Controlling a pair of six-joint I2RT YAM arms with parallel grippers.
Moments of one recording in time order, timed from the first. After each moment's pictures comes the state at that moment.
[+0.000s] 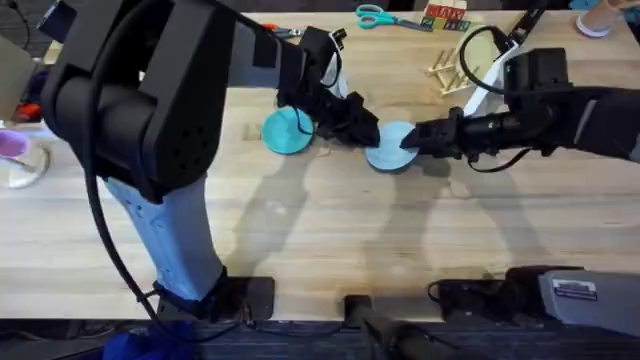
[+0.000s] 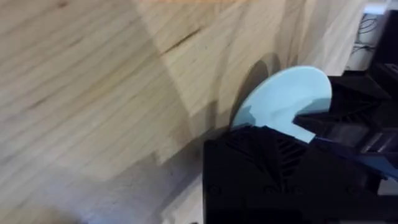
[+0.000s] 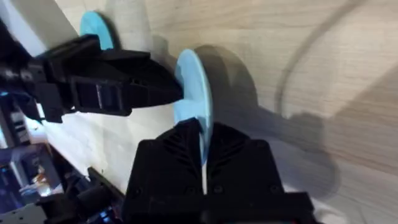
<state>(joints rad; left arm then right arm) -0.40 2.05 1.23 -0.50 0.87 -0.28 0.02 1.47 0.70 -0.40 -0.68 0.31</state>
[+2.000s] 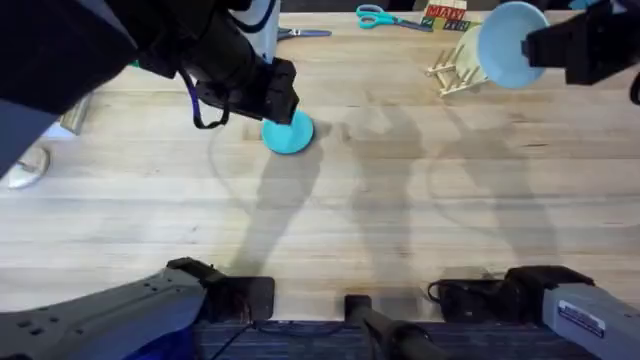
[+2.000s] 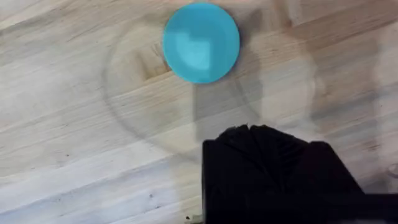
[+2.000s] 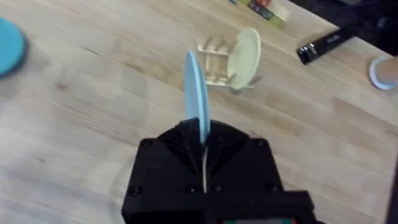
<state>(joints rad) -0.41 1.32 1.34 -1.24 0.01 -0.10 0.02 1.10 1.25 -0.91 -0.07 -0.41</state>
